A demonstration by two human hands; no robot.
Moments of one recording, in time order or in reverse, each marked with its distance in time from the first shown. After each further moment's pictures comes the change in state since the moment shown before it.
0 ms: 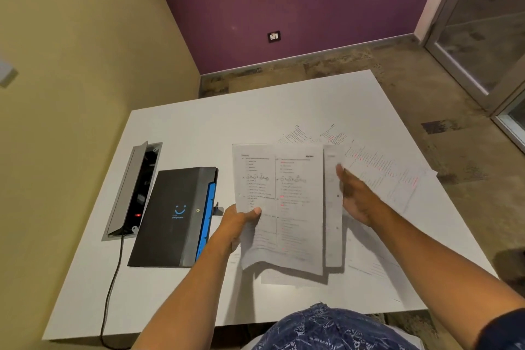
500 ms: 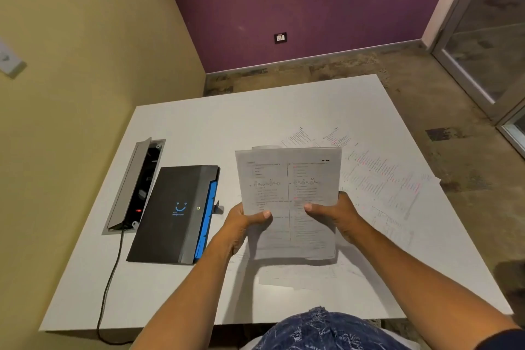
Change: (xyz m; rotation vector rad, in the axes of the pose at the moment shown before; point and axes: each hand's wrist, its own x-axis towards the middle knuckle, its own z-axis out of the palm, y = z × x) left_hand -0.014 0.004 0.010 0.007 -0.135 0.079; right_hand -0.011 0.036 0.023 -0.342 0.076 -0.029
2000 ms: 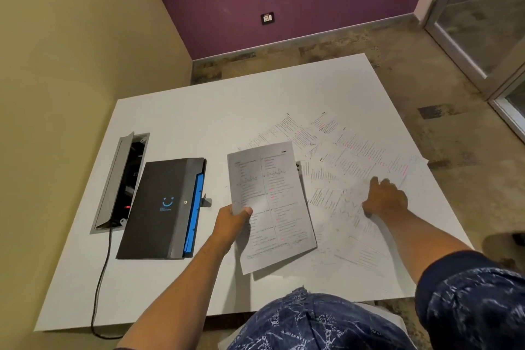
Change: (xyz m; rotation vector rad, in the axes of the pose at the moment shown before) left_hand 0.008 -0.020 0.019 0.324 0.280 -0.125; right_hand 0.042 0.061 -0.151 -1.488 0.252 0.507
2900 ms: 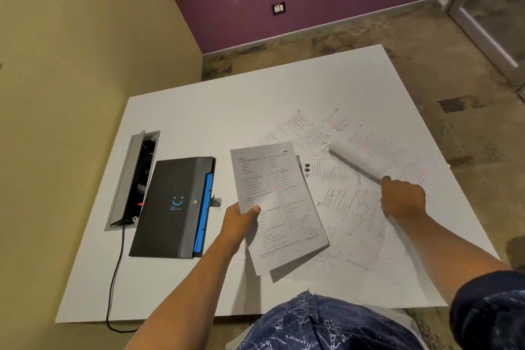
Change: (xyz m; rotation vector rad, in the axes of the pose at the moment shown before) left_hand 0.005 0.009 0.001 -0.073 0.031 -0.013; right_hand -0.011 -0.005 -0.022 -0.067 0.050 -0.043
